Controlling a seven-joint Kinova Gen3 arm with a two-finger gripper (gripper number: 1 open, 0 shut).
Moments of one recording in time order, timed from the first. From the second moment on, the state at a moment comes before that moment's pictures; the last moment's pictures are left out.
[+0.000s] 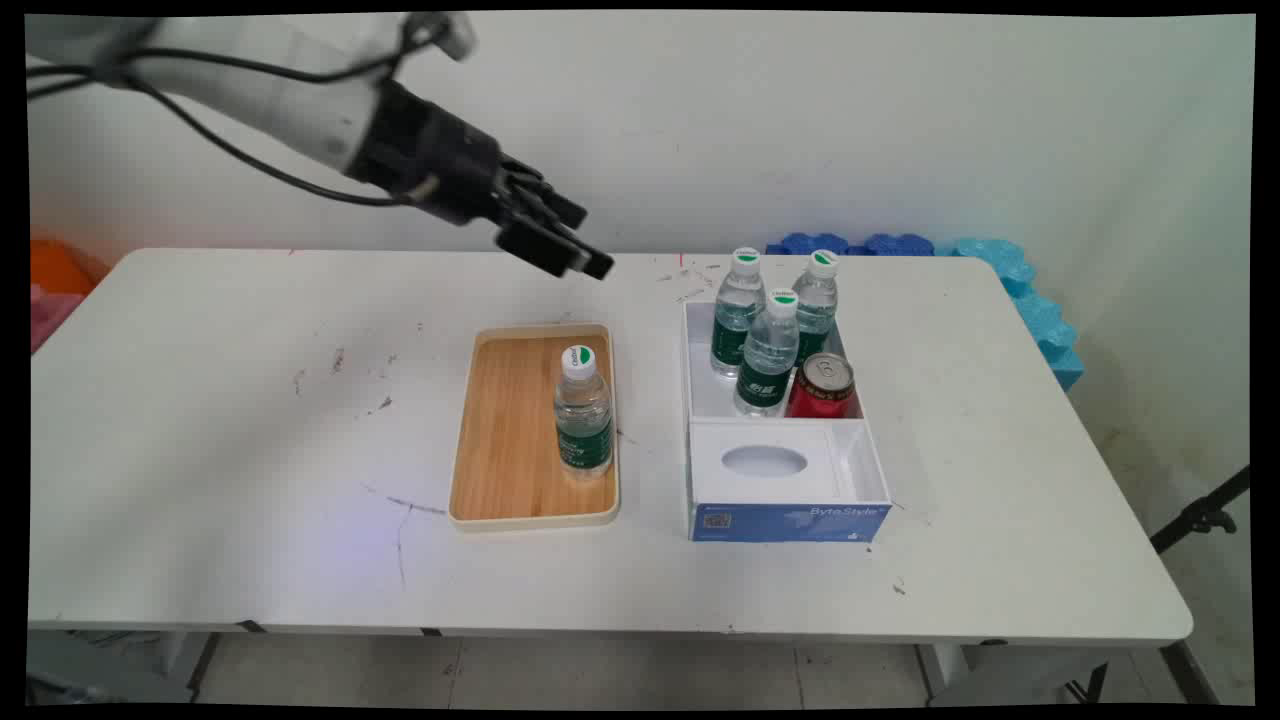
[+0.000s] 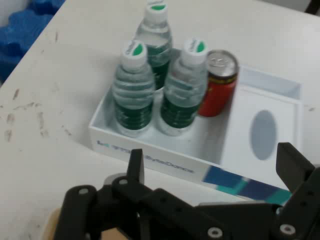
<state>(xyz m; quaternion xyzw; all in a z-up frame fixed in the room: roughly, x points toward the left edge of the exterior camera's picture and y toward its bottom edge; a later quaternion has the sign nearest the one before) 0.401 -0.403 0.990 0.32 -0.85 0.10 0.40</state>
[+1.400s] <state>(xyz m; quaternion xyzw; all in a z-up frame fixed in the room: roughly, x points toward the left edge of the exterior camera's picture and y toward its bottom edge) 0.285 -0.535 0.851 0.32 -0.86 0.10 0.38</state>
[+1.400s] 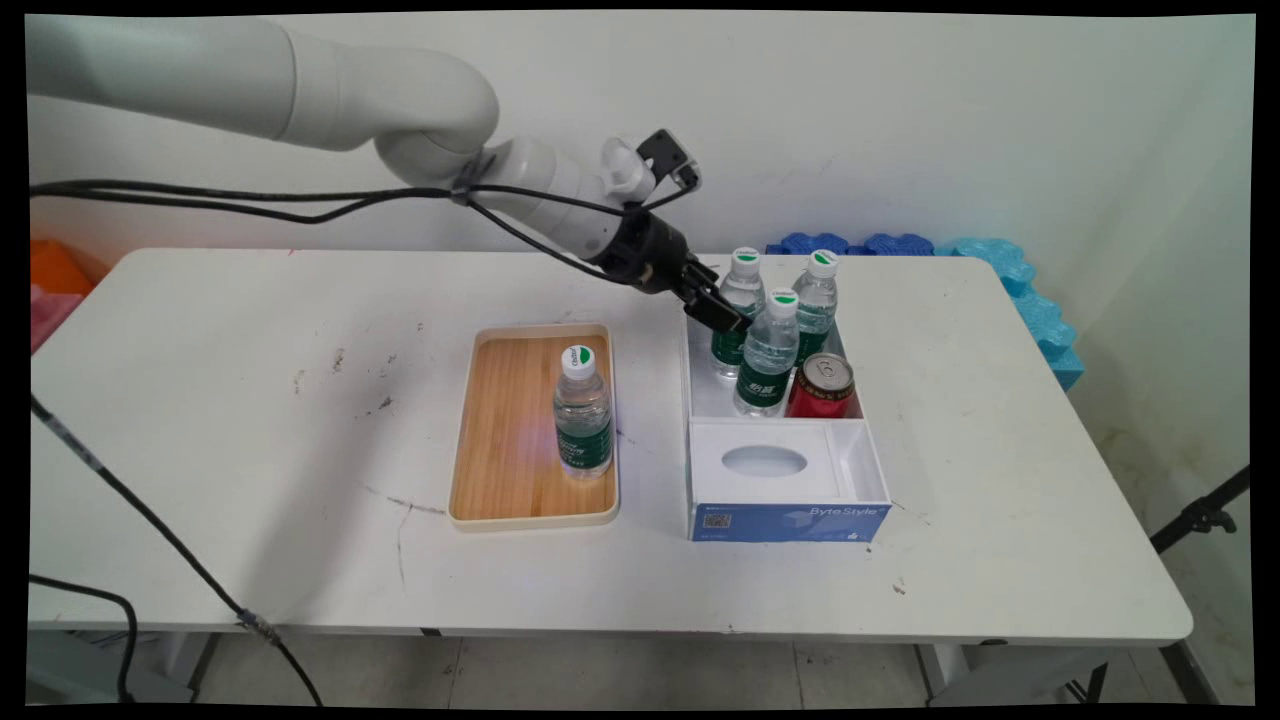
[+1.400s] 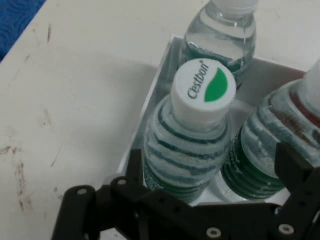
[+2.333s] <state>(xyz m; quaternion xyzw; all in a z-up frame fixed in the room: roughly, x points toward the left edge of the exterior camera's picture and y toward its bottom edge) 0.273 -0.549 0.829 0.31 -0.87 0.11 0.37</state>
